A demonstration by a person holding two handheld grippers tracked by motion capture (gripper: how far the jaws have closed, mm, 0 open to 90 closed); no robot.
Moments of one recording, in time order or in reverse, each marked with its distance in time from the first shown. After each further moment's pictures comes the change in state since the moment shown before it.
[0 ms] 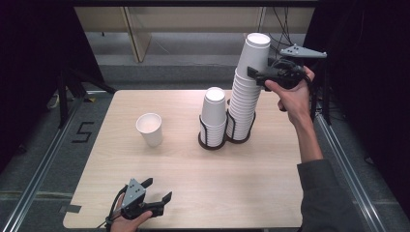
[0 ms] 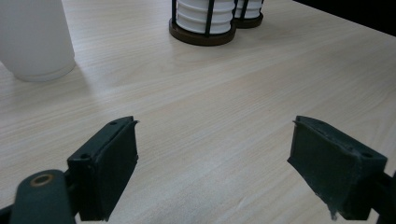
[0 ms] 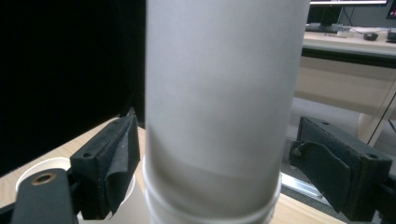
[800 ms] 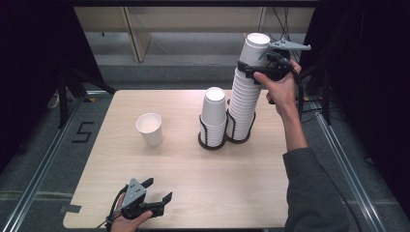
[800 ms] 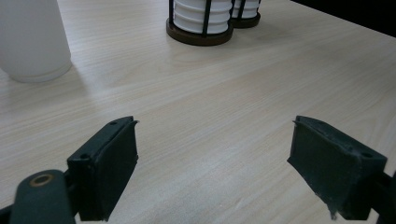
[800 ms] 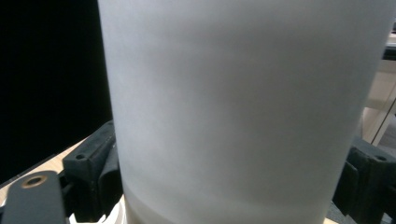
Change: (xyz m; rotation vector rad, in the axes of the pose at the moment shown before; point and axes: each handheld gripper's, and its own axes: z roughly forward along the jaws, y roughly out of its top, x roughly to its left) left arm 0.000 0.000 0.002 -0.010 -0.018 -0.008; right arm 0.001 0.007 0.034 0.011 -0.006 0.024
